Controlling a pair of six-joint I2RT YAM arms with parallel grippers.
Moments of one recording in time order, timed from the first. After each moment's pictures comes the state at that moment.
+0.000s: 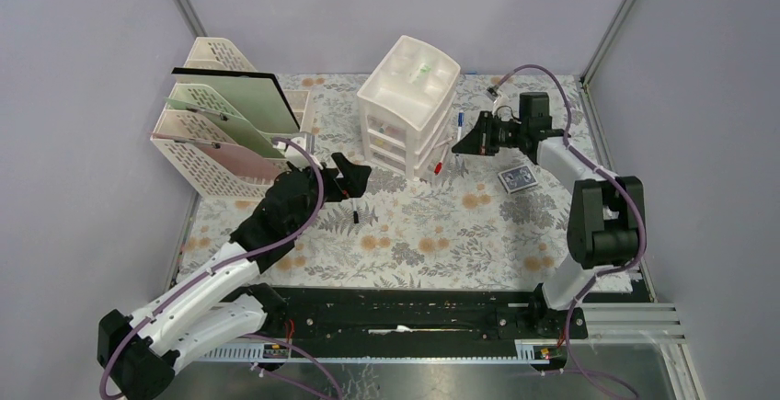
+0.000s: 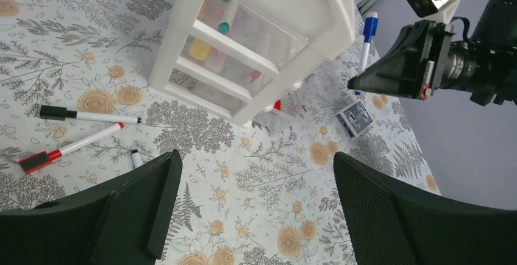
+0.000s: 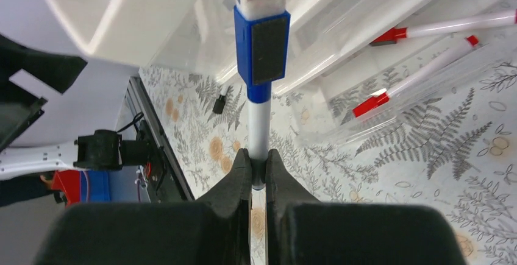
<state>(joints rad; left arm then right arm) -0.69 0.83 0.65 -0.01 -0.25 -0.60 0.09 1.66 1.10 -0.16 -0.96 0.26</state>
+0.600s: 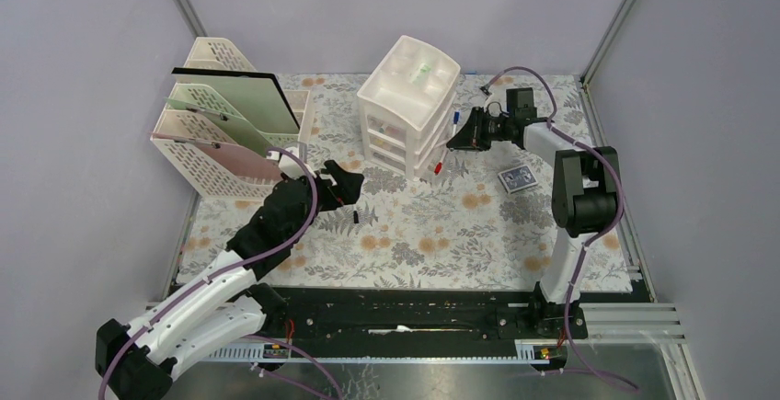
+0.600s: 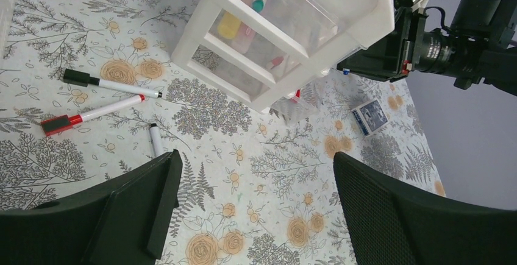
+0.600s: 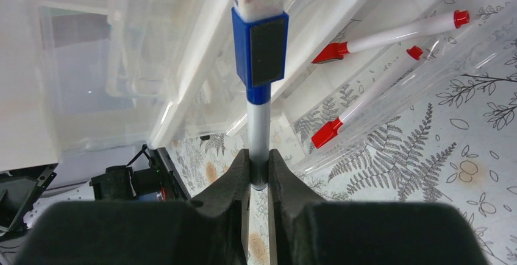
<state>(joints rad) -0.68 0.76 0.58 -0.07 -0.29 -0.67 0.10 1.93 1.31 -0.19 -0.90 0.39</state>
